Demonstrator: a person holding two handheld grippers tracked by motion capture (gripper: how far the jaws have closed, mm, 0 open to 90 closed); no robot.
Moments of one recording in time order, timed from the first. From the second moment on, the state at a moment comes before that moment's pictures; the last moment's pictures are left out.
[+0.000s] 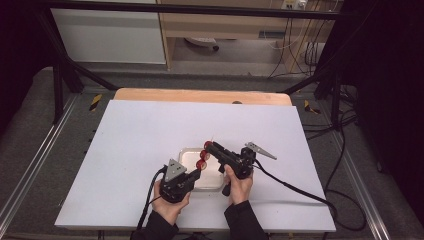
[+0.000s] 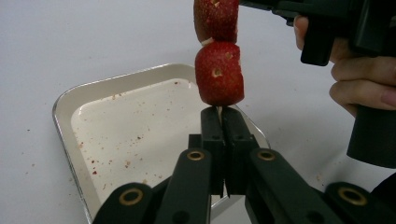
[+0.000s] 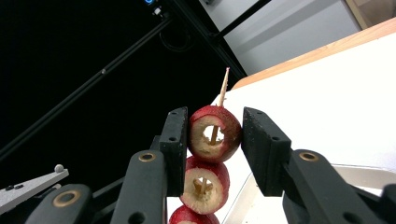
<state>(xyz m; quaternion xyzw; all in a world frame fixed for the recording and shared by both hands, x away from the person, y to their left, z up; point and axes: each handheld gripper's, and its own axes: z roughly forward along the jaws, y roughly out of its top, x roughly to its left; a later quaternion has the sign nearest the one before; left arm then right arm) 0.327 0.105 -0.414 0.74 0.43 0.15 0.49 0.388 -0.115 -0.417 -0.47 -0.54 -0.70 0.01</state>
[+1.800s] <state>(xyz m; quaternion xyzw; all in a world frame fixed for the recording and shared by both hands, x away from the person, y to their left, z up) 0.382 0.132 -0.408 0.86 0.36 0.12 0.35 0.362 -0.233 -0.454 -0.39 -0.81 -0.42 -0.10</state>
